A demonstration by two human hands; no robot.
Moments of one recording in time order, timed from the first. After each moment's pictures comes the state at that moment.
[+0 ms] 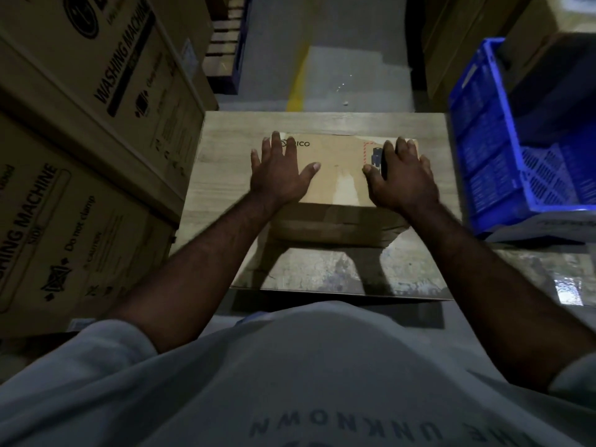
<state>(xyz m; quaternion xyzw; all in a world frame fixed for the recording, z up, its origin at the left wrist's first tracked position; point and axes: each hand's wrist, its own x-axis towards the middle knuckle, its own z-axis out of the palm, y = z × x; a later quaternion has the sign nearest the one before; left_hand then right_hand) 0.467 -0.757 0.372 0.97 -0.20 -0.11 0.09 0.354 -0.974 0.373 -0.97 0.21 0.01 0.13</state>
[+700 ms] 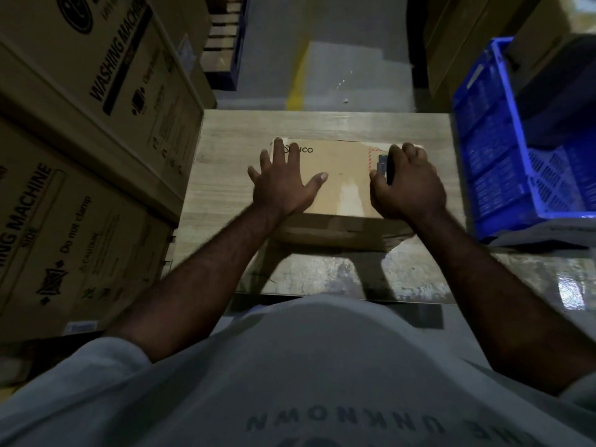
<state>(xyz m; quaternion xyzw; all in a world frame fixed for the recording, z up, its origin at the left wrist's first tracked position) 0.460 -0.754 0.364 0.97 -0.19 -0.10 0.11 0.356 -0.973 0.375 -0.97 0.21 -0.03 0.13</state>
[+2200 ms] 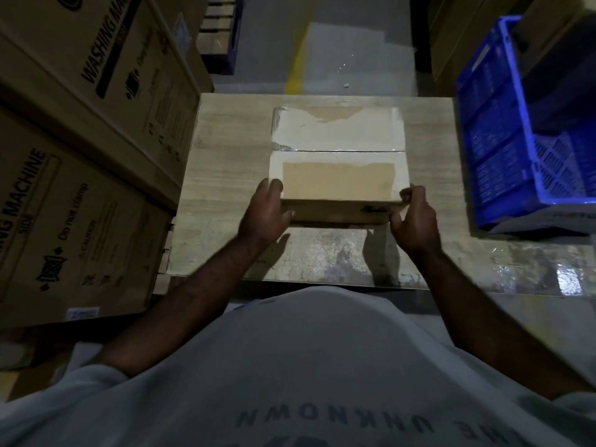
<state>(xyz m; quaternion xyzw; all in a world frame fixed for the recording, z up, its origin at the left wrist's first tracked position) 0.413 -0.693 0.308 0.94 -0.20 -0.12 0.23 0.277 -0.969 0.296 -0.89 0.30 -0.07 0.34</state>
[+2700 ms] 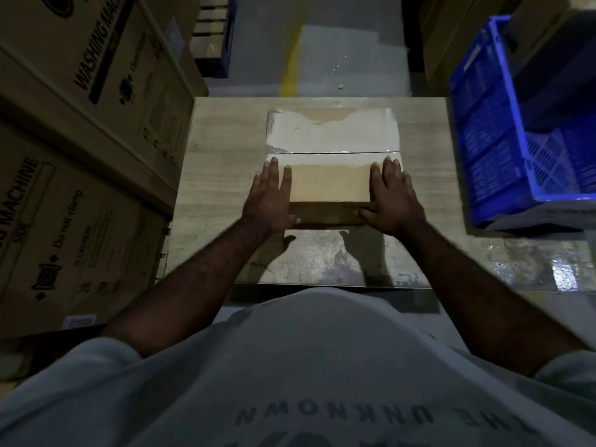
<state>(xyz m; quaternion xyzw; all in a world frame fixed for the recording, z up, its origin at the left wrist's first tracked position) 0.441 -0.719 0.309 0.94 -0.30 -0.15 -0.03 0.328 -0.973 0.304 -0.99 0.12 0.10 0.07</state>
